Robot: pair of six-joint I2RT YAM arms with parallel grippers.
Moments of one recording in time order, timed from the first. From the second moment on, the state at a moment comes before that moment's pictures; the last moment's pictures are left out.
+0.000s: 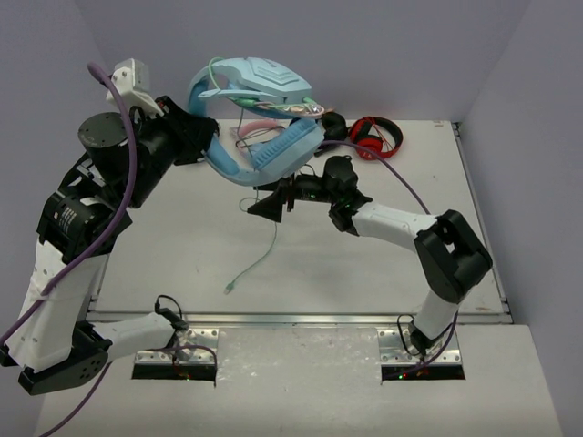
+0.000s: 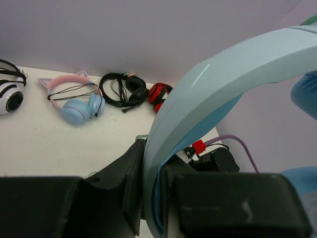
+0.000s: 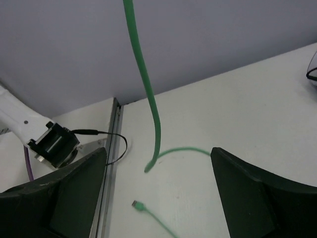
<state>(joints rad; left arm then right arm) -0.56 1.10 1.83 -0.81 -0.29 -0.53 0.65 1.72 1.00 0.80 -0.79 0.37</state>
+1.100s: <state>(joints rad) -0.52 1.40 1.55 -0.55 -0.93 -0.28 0.87 1.31 0.84 0.42 -0.39 0.06</state>
